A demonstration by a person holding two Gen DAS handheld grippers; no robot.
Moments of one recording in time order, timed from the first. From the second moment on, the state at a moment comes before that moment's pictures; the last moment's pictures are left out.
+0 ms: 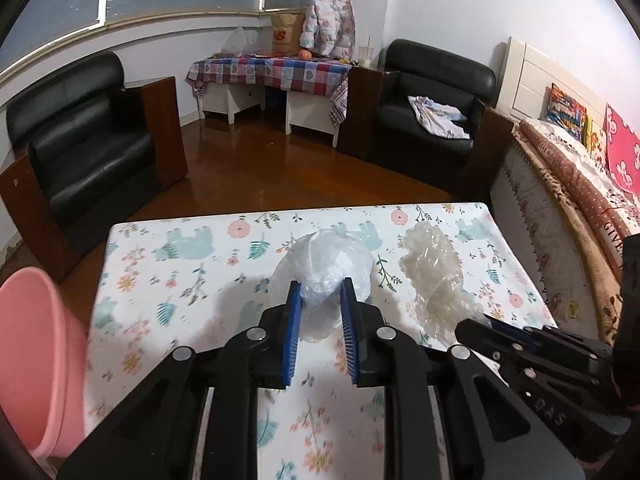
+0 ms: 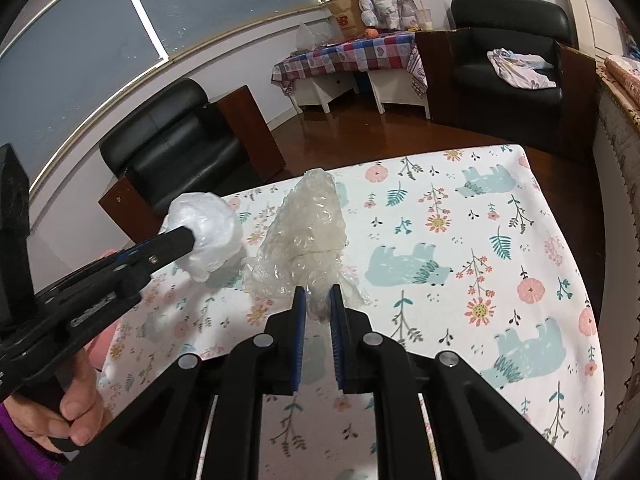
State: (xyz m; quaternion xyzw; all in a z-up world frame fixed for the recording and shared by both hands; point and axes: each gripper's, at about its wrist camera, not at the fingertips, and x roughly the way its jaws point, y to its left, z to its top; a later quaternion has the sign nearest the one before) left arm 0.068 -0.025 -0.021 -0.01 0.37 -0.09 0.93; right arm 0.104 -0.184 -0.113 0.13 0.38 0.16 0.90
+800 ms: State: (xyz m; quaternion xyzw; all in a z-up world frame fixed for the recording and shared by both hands) left arm -0.012 0.041 0.012 -0.03 0.34 0.01 0.94; right arm 0.051 -0.117 -0.073 0.08 0.36 0.22 0.90
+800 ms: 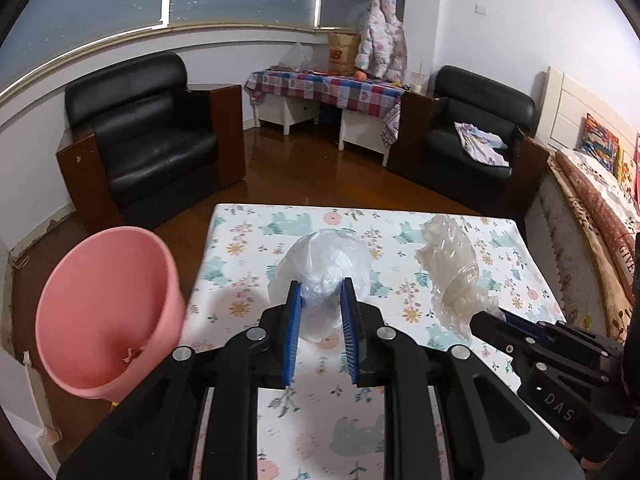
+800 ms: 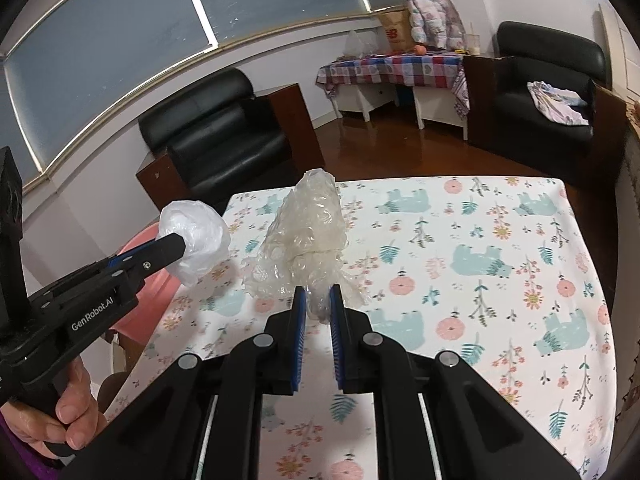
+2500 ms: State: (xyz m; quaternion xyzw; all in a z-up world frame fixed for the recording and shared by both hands) left arm -0.065 0.249 -0.001 -0.15 0.31 0.18 0.92; right arm 0.067 0.142 -0.059 -0.05 0.36 0.36 0.86
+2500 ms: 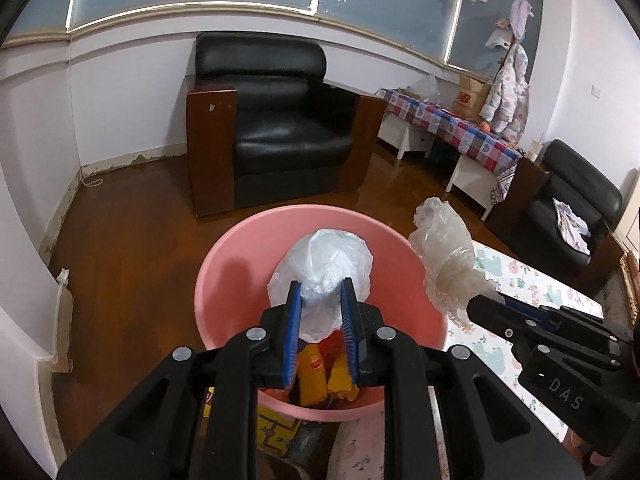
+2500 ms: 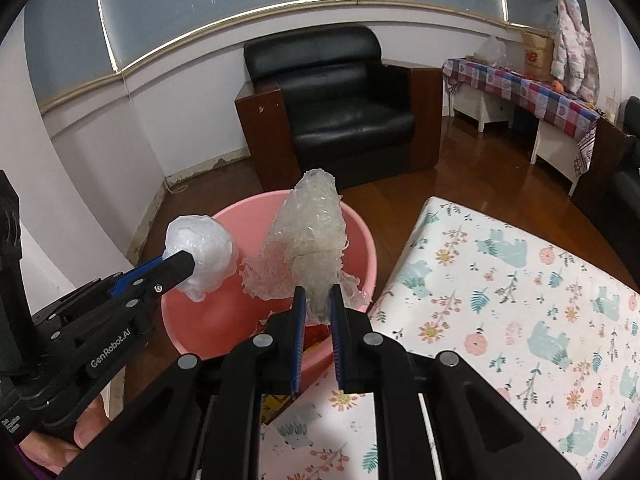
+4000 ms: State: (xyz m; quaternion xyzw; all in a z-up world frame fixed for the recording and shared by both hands) left arm -0.067 0.227 0.003 -0.13 0.31 0.19 0.92; right arm 0.053 0.097 -0.062 -0.02 0.32 0.39 0.86
